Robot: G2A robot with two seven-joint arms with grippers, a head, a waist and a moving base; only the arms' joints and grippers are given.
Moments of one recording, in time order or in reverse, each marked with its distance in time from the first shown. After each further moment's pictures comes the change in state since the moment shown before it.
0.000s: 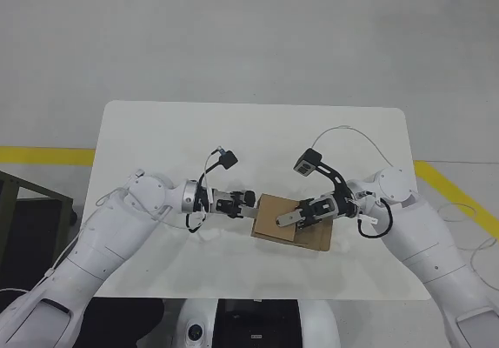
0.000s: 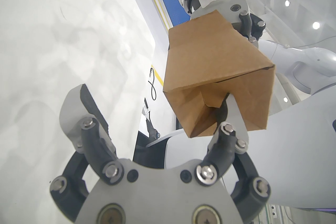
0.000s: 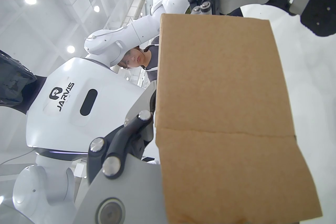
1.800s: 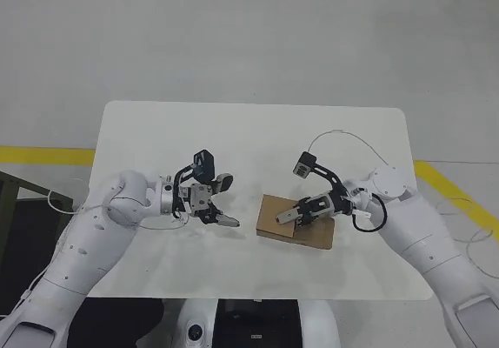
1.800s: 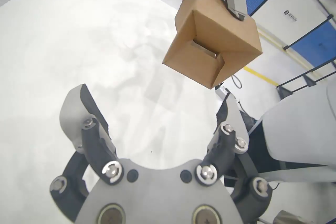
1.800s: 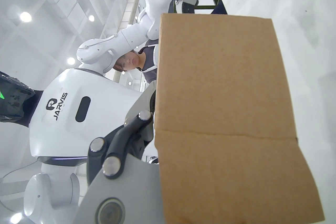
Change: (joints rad) left arm 0.155 0.052 -0.197 -0.107 0.842 -0.504 0.510; right arm 0.094 -0.010 -0.127 0.175 -0.006 -0.006 -0.006
